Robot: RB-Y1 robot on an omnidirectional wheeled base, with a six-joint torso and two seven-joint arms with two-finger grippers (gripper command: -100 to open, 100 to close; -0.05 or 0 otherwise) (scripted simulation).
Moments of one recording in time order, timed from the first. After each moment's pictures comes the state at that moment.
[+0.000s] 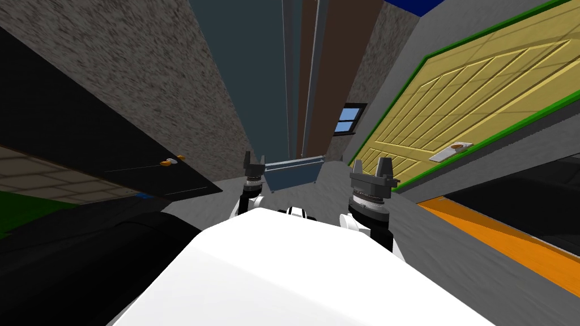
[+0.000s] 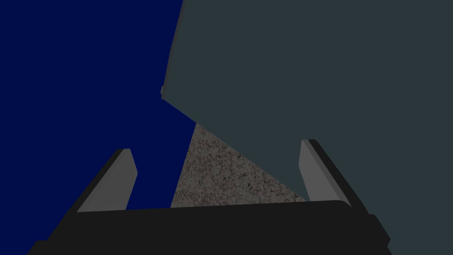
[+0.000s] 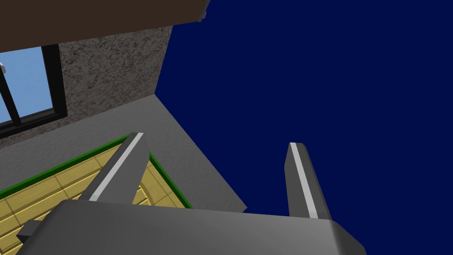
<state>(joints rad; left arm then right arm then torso) 0.45 0.08 -0.03 -2.26 0.05 -0.62 0.15 0.49 -0.01 0.05 -2.34 0.10 -0.62 -0.11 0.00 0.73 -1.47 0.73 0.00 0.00</state>
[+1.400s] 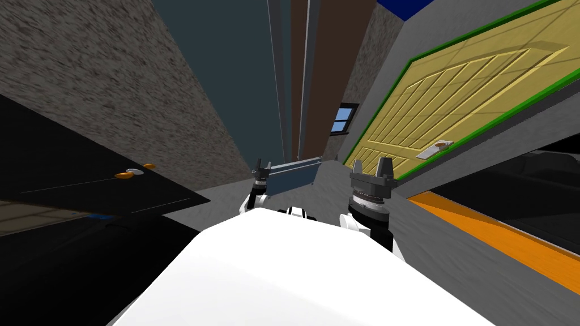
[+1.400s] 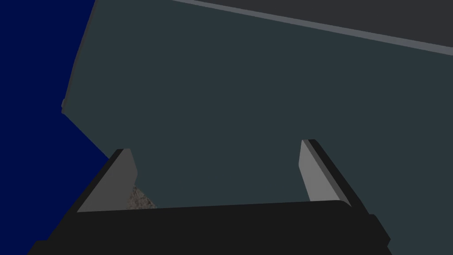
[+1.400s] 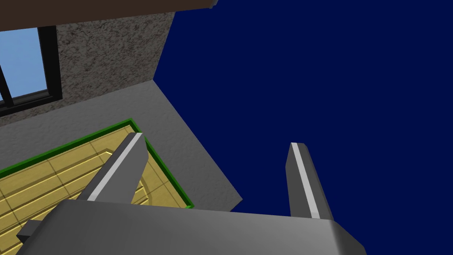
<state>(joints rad) 0.31 0.16 -0.03 -1.91 0.11 -0.72 0.21 0.49 -0.01 0.05 -2.34 0.10 -0.62 -0.11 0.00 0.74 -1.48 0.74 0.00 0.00</state>
